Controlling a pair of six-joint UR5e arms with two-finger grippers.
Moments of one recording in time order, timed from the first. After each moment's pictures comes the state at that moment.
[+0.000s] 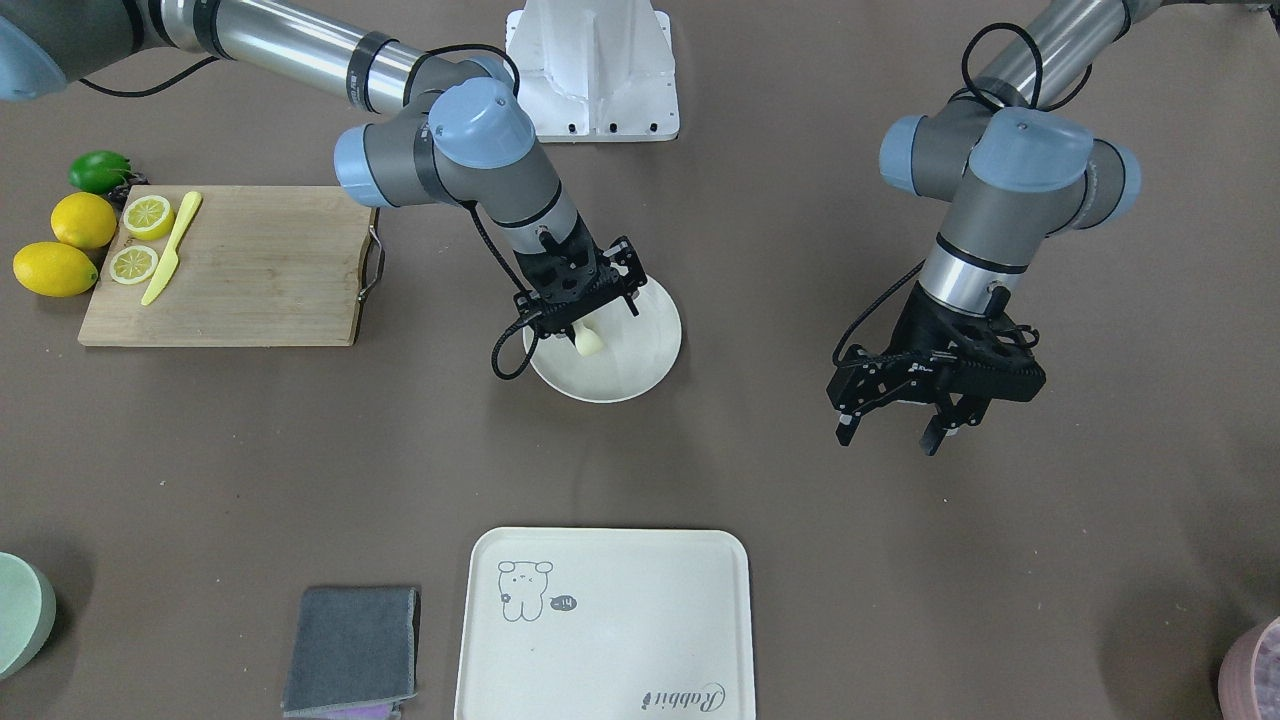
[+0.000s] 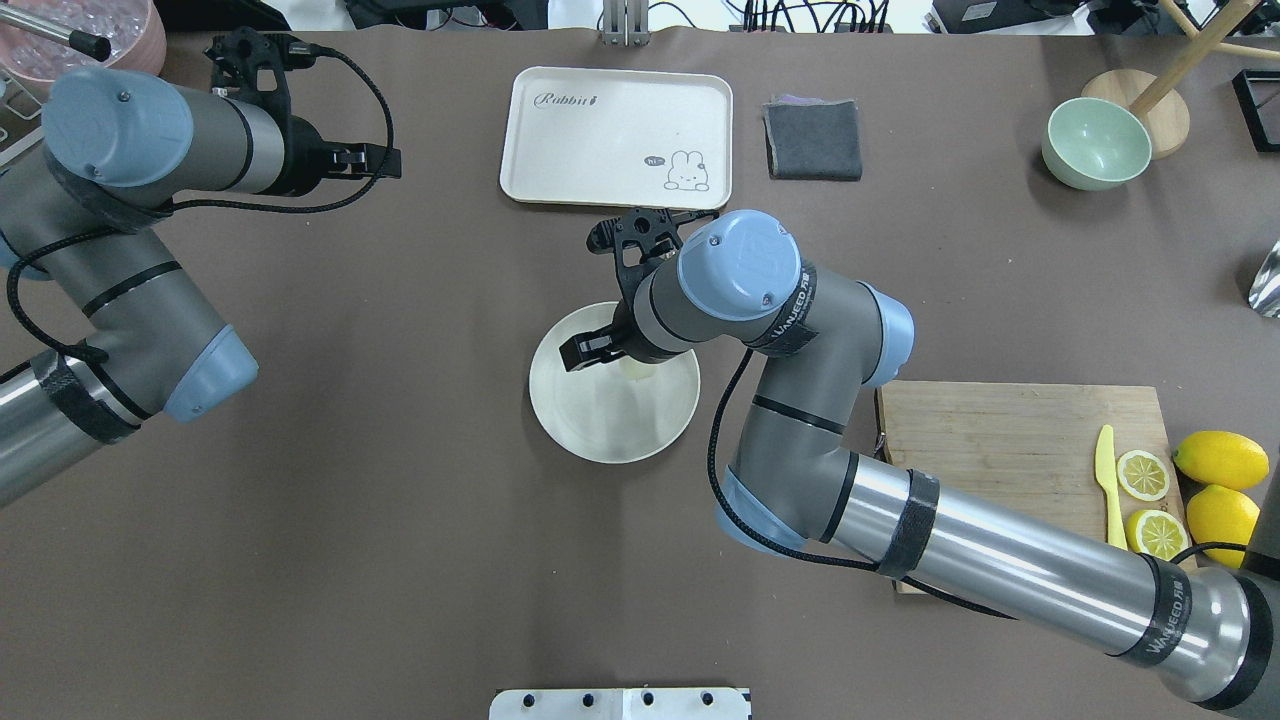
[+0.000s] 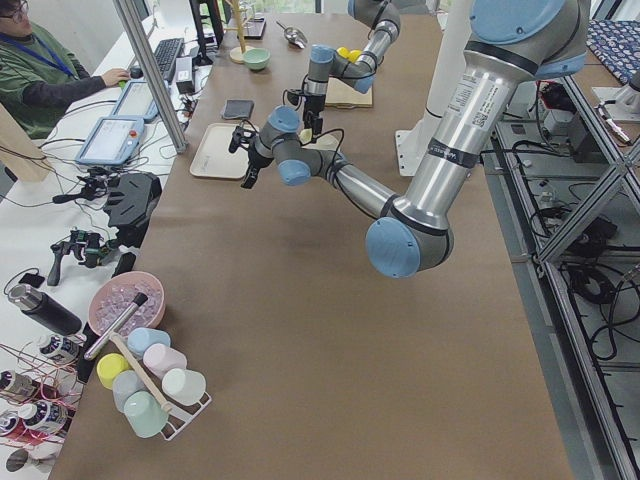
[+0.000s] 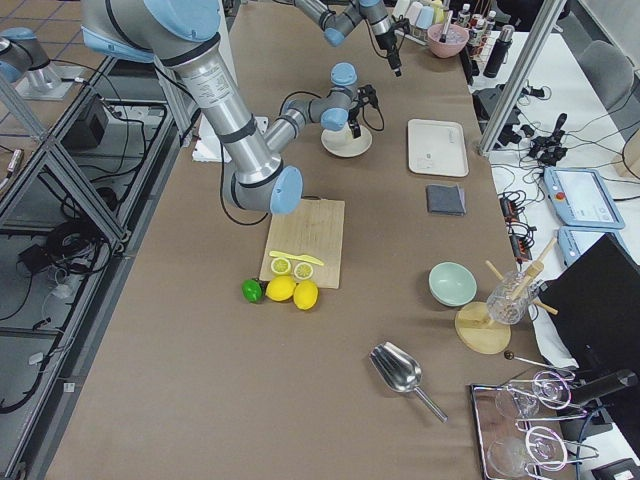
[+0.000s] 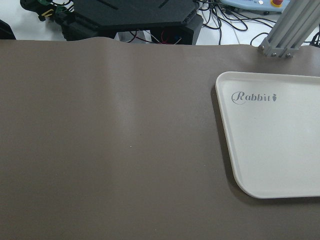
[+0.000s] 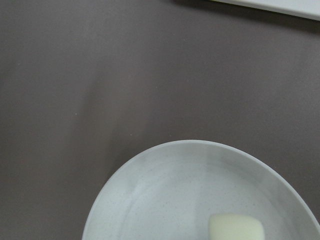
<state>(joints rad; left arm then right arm) -0.85 -2.02 -1.57 -2.19 -1.77 -1.02 0.52 -0.83 1.46 -1.09 1.88 0.97</state>
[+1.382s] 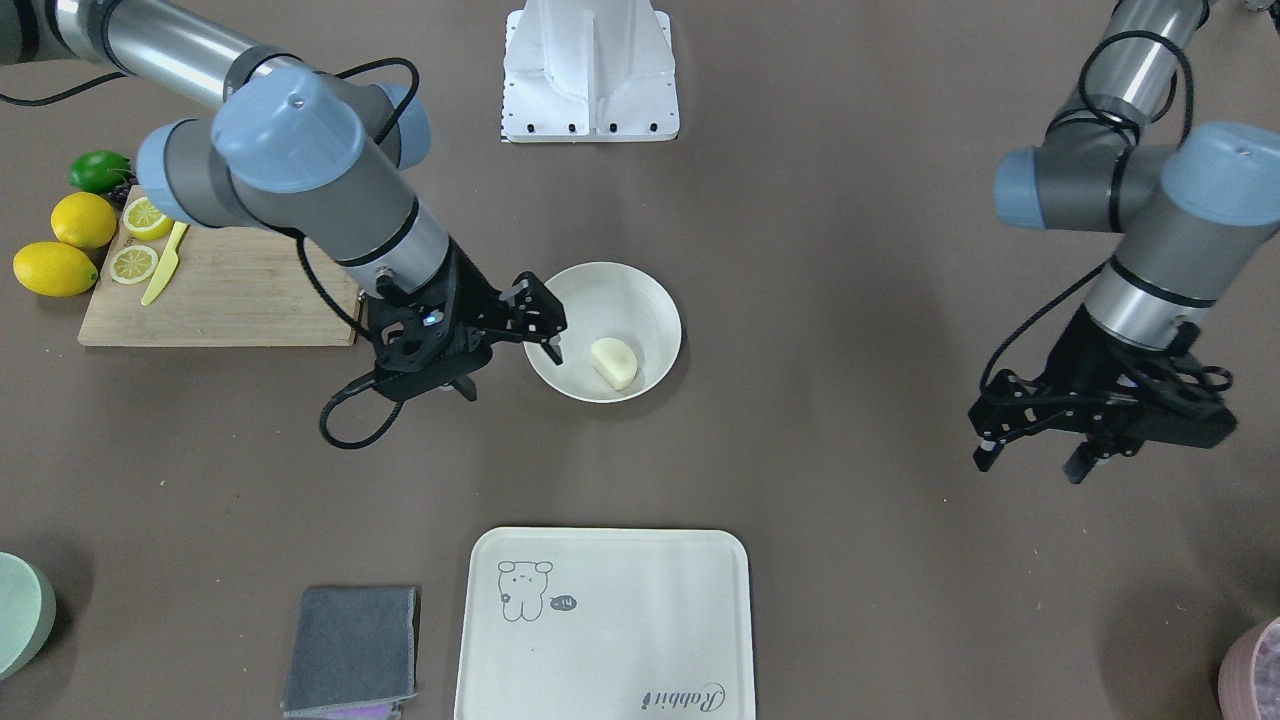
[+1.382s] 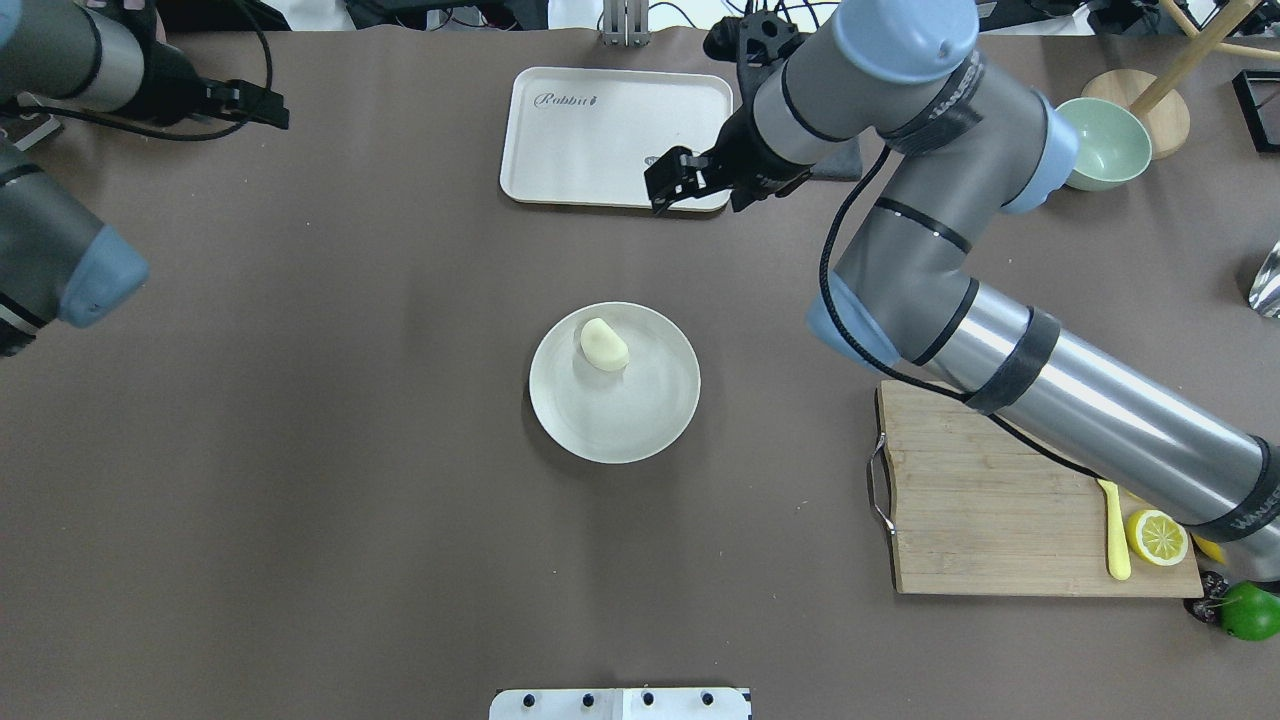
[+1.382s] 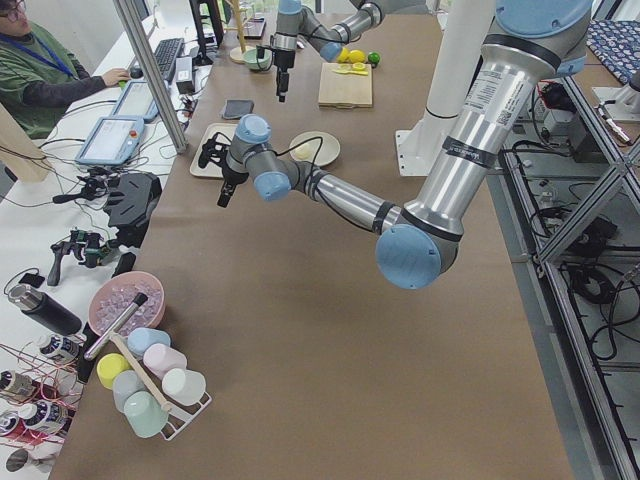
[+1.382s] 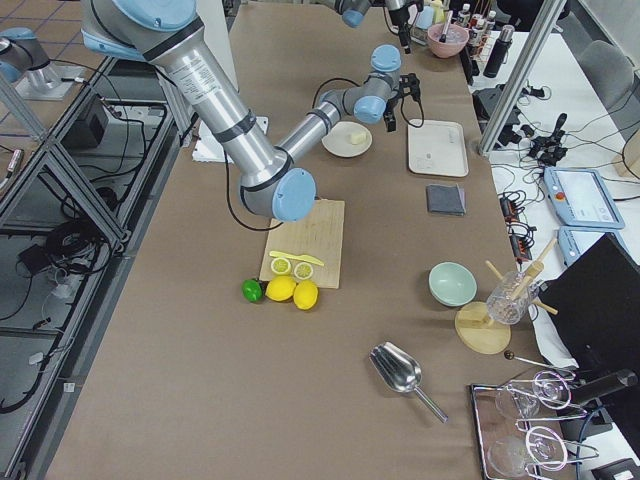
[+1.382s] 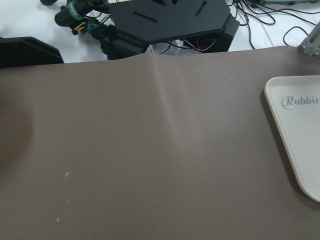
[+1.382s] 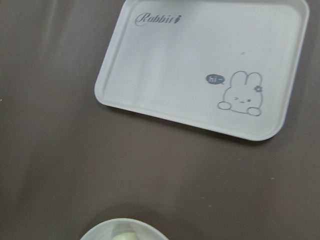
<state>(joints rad) -1.10 -1.98 -1.51 -2.15 -2.03 -0.80 0.84 -0.85 1.53 -1.20 2.15 0.96</state>
